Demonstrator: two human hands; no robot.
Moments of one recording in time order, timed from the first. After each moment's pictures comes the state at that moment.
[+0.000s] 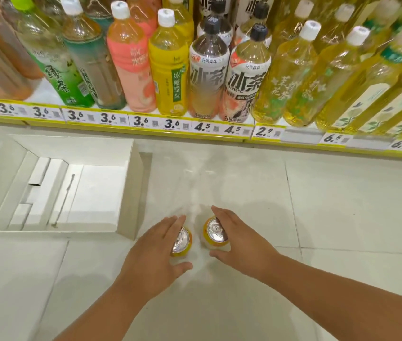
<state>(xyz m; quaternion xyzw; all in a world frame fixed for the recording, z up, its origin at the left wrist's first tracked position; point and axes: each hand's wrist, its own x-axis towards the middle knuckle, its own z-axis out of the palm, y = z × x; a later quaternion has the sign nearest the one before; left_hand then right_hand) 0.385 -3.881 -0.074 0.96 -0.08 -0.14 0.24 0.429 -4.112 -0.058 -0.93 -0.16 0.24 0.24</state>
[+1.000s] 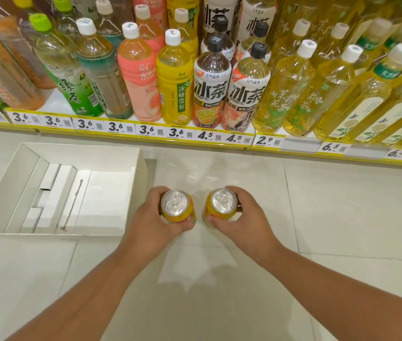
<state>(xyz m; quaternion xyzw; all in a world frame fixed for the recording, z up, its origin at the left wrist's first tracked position) 0.435 -3.880 -0.013 0.85 0.11 -0.08 0.51 0.453 -4.092 -0.019 -0.87 0.04 0.08 0.49</state>
